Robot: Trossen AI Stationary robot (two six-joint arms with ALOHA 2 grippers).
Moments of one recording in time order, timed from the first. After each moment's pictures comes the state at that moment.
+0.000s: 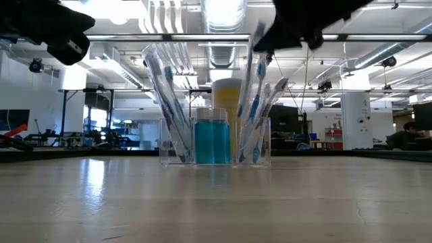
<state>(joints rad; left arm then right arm) -0.54 0.42 0.19 0.21 -0.46 -0.21 0.34 1.44 0.83 0.14 0.92 0.24</state>
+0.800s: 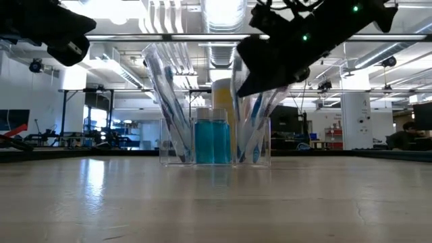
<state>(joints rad) -0.54 0.42 0.19 0.20 -0.47 -0.21 0.32 1.73 0.93 0.06 0.90 0.40</state>
